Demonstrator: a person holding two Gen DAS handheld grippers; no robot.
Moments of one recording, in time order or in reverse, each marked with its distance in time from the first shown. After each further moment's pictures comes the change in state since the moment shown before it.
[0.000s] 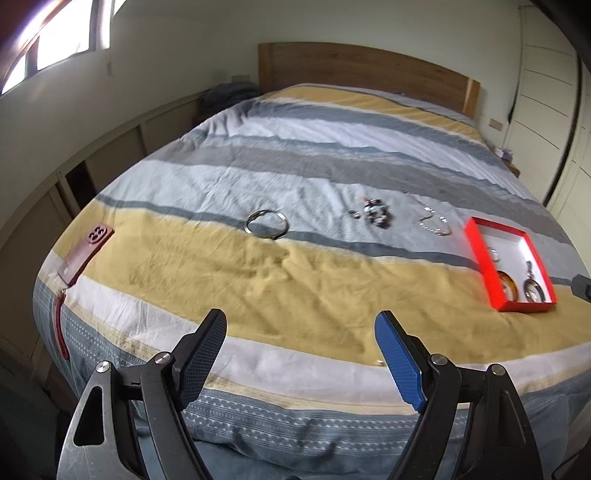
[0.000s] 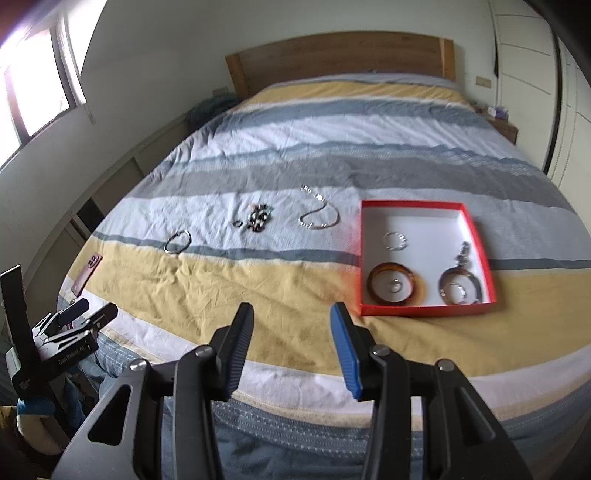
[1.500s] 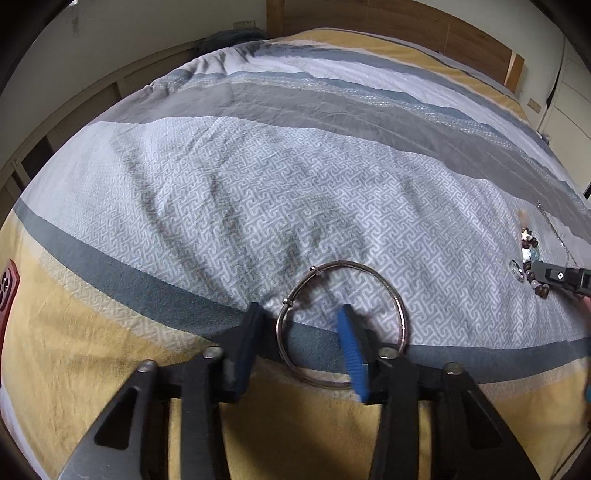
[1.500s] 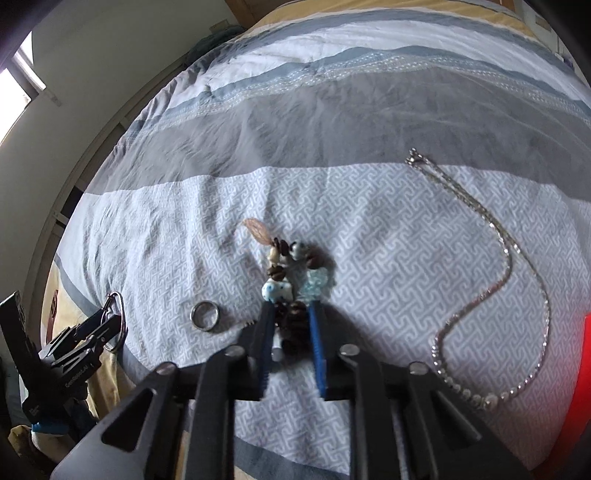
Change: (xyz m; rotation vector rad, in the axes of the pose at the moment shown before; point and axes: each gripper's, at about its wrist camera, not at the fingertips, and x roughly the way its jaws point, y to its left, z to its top) left arm 0.279 0.078 0.109 -0.007 0.181 -0.007; right arm 0.344 0.029 0.129 0.051 0.261 0.151
